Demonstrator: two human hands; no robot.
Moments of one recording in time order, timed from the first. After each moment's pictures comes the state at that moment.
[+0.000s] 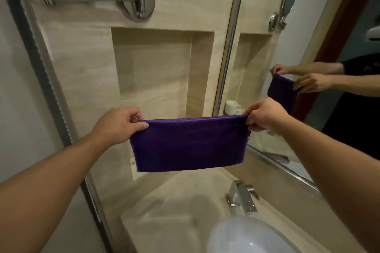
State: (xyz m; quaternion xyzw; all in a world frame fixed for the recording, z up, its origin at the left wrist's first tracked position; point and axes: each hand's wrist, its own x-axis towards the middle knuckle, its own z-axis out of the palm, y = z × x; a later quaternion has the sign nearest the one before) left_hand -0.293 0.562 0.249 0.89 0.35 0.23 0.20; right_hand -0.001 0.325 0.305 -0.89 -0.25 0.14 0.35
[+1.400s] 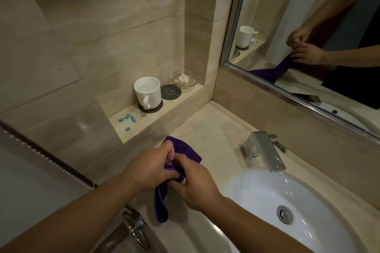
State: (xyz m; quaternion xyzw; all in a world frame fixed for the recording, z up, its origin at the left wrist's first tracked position) left_hand -0.240 0.524 0.010 0.92 0.25 -0.03 0.30; right_hand -0.148 0.391 -0.033 -0.77 -0.51 0.21 0.32
